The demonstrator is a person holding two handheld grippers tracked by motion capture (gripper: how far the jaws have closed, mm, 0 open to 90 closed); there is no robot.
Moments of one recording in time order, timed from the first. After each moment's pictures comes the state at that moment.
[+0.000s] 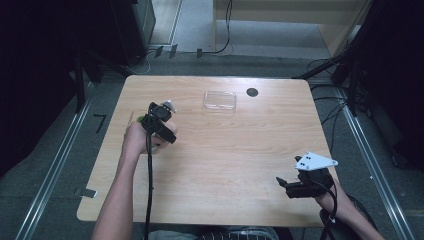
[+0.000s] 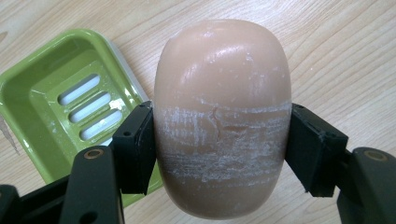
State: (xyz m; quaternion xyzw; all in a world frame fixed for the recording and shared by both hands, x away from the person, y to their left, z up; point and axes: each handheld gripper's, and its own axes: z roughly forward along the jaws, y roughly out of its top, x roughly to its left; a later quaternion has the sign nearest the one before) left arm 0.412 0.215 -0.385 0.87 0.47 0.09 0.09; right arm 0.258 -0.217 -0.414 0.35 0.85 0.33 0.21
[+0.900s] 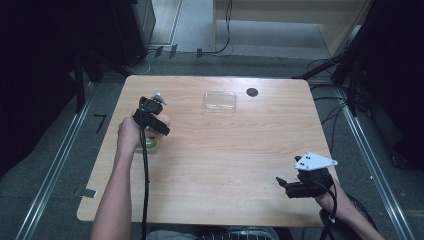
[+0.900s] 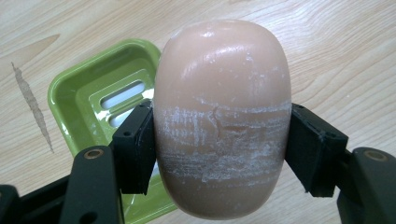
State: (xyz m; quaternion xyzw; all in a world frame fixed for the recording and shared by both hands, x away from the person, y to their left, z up) left arm 0.427 0.239 -0.382 0.84 0.51 0.11 0.11; right arm 0.259 -0.216 -0.414 0.34 0.85 0.33 0.21
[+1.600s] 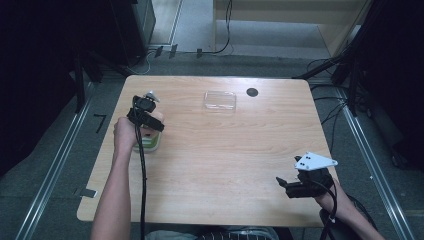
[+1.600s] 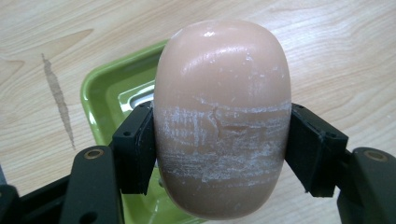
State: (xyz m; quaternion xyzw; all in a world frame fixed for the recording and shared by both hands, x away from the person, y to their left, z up) left arm 0.437 0.259 -0.389 0.82 0.55 0.13 0.12; right arm 0.259 -0.217 -0.414 0.35 0.85 0.33 0.21
